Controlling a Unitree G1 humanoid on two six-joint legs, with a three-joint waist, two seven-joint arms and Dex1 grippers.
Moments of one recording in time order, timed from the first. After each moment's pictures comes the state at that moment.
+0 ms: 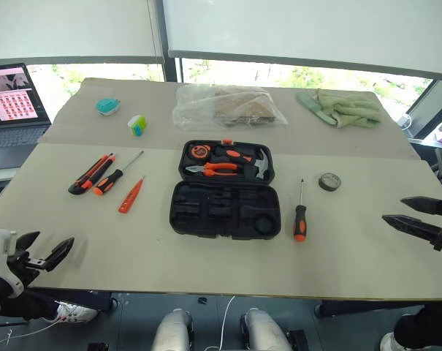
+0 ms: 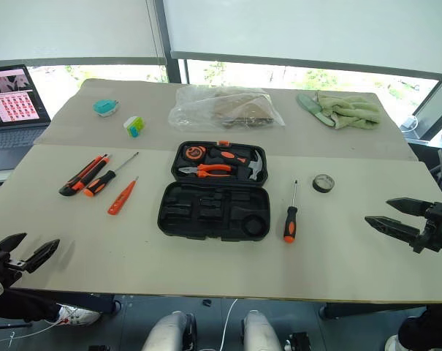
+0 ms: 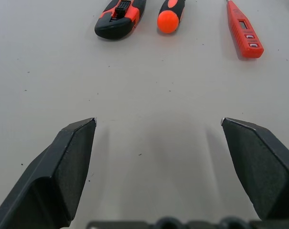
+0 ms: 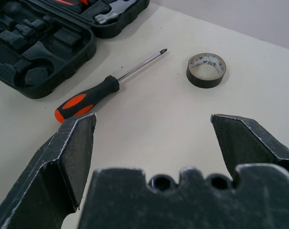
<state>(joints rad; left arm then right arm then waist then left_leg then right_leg) 0.34 0.70 0.69 -0.13 -0.51 0.41 -0.72 0.04 -1.08 -0.56 0.11 0.60 0.53 1.19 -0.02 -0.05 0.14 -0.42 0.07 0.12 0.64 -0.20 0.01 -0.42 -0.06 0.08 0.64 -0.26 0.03</state>
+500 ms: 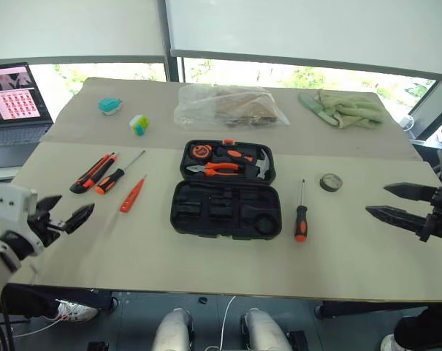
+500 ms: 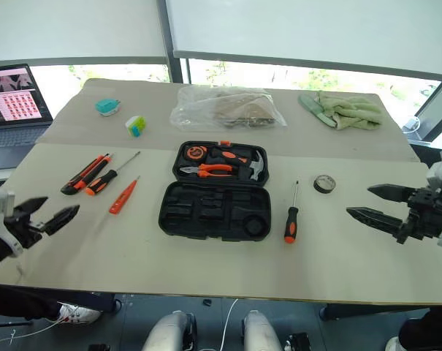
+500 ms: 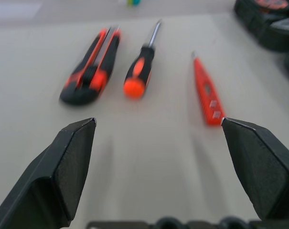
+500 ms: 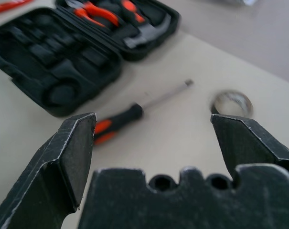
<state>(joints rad) -0.01 0.83 0.54 -0.14 -0.53 0.59 -0.66 -0.03 -1.07 -0.56 -0.19 0.71 0.69 1.09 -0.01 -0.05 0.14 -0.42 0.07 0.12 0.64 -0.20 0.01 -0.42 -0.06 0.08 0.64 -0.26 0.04</state>
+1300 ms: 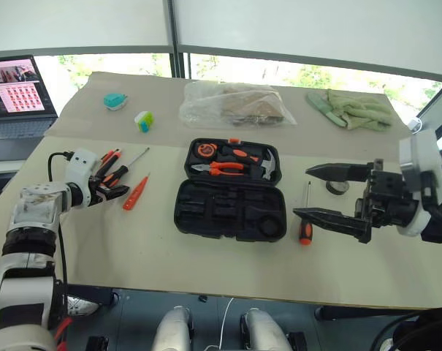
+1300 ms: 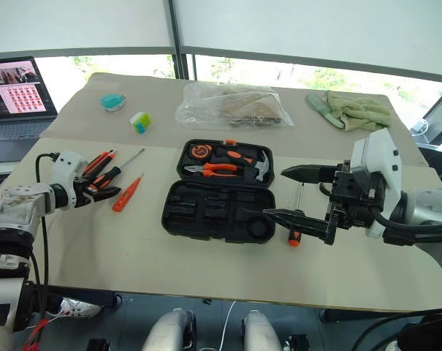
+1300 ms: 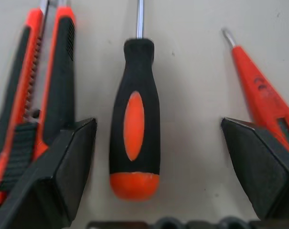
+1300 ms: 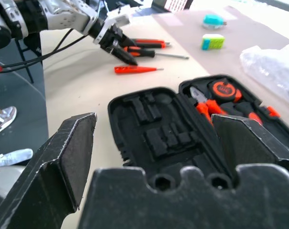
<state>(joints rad) -0.71 0.79 0.03 0.75 -0.17 0.40 -0.83 -0.21 -1.01 -0.44 -0.65 1.04 0.84 0.83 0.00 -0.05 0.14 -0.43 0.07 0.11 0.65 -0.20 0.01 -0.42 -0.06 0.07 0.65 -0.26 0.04</state>
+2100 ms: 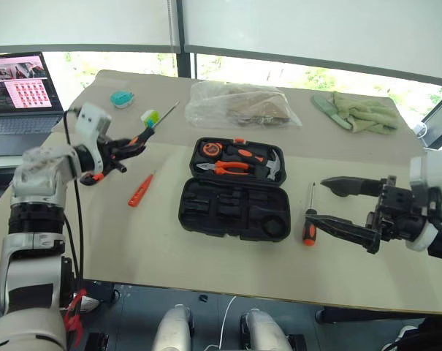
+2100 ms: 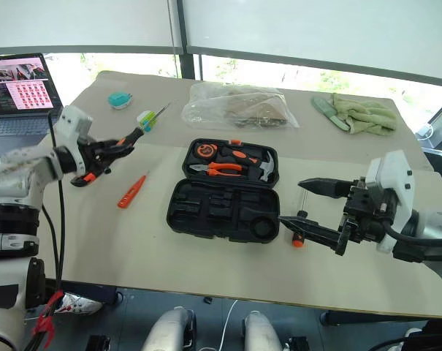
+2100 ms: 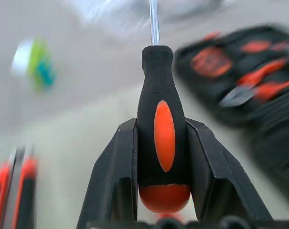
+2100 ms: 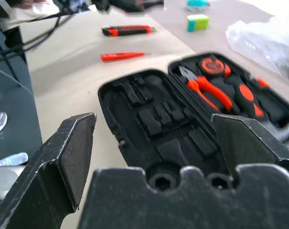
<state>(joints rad) -0.86 0.73 0.04 0.37 -0.30 0.52 -1.07 0.03 -0.95 -0.54 -0.62 0.94 0.76 0.85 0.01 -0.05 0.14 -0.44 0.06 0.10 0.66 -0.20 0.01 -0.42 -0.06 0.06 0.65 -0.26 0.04</state>
